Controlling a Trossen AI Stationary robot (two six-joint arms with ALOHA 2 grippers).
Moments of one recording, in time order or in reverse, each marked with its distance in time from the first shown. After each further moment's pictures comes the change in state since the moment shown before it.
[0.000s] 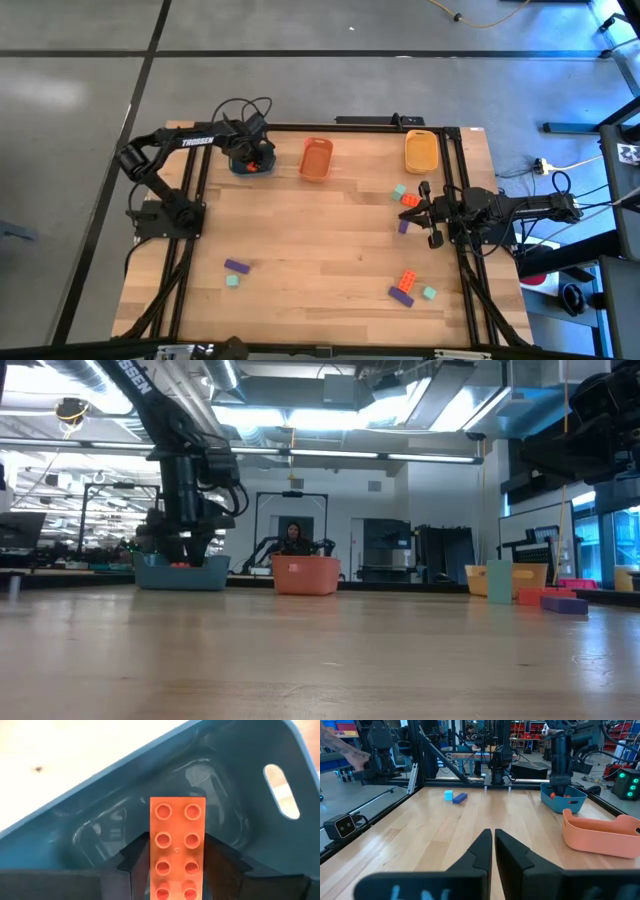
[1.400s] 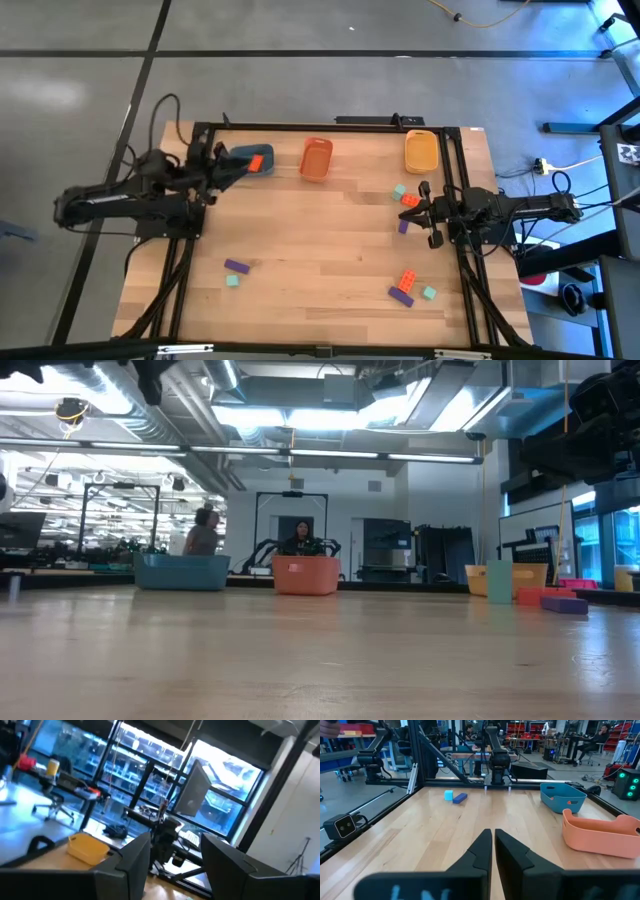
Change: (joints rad) left arm -0.571 -1.176 -0.426 0.822 0.101 -0.031; right arm 0.000 0.000 0.000 0.000 0.000 0.000
